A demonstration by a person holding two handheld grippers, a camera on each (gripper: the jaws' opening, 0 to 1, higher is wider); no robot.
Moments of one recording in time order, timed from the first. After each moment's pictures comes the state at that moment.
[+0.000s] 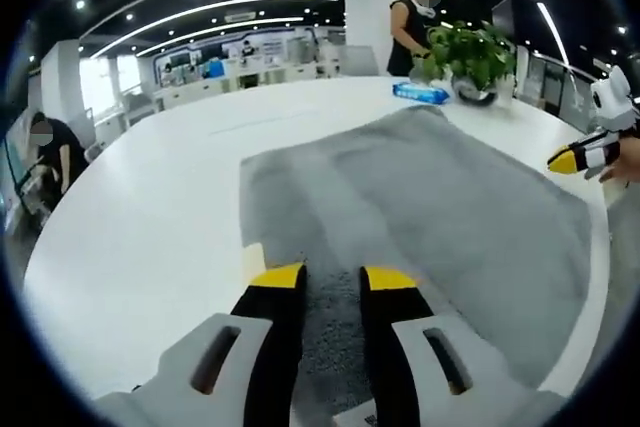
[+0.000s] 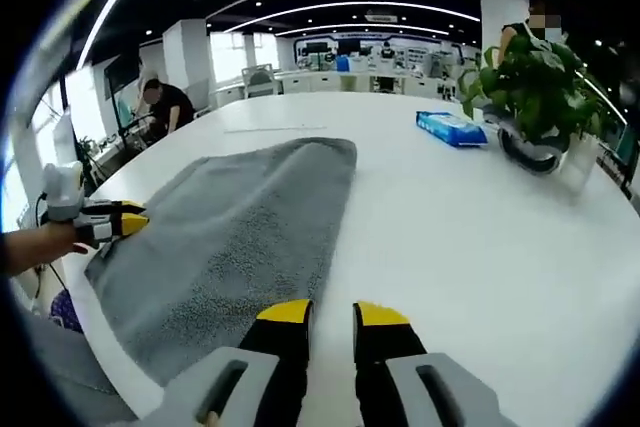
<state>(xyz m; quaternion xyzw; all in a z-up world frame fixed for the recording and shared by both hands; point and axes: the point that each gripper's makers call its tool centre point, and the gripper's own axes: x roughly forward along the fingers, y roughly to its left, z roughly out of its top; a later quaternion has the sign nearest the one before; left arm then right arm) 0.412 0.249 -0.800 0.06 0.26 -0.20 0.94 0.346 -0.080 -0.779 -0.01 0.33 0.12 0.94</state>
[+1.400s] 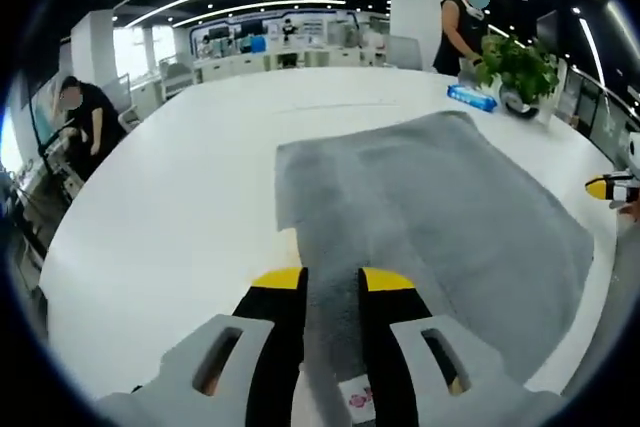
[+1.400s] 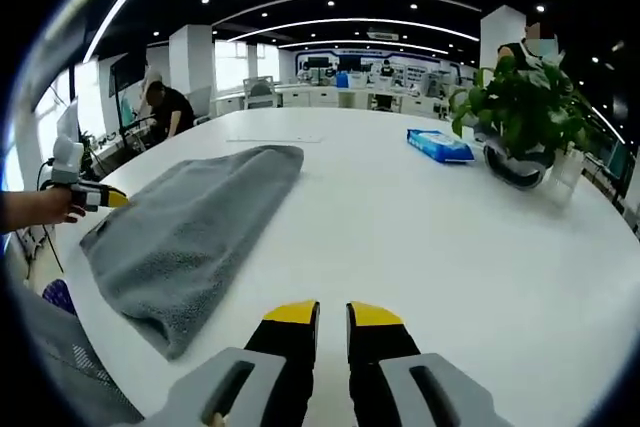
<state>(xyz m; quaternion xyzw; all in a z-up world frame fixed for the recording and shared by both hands) 0.396 0.341 -0.778 0.02 0.30 -0.11 0.95 0.332 -0.095 -0.771 -0.03 0.30 0.10 0.95</state>
